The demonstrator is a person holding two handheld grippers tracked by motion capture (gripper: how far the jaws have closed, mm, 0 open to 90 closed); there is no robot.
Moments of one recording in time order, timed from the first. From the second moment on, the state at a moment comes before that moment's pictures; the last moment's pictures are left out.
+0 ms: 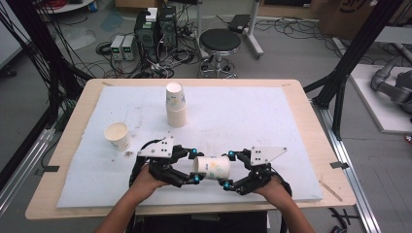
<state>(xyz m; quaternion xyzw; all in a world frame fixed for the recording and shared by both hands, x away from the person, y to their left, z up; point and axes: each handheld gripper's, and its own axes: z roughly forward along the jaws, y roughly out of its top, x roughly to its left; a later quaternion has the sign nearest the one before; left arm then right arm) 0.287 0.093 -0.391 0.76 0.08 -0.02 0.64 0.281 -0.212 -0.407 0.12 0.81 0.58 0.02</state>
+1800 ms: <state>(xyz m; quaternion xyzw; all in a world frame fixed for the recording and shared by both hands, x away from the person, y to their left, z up) 0.294 0.088 -0.395 0.85 0.11 0.03 0.51 0.295 -0.176 -0.369 0.06 0.90 0.42 0.09</state>
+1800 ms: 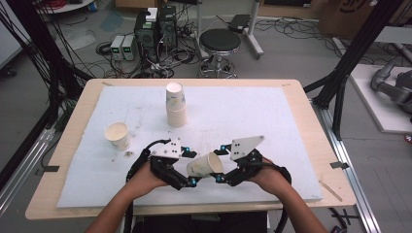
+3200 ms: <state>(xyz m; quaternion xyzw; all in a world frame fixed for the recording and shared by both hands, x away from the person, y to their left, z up) 0.301 0.072 -0.397 0.89 0.08 0.01 0.45 0.297 -0.137 -0.346 -0.02 0.95 0.30 0.10</state>
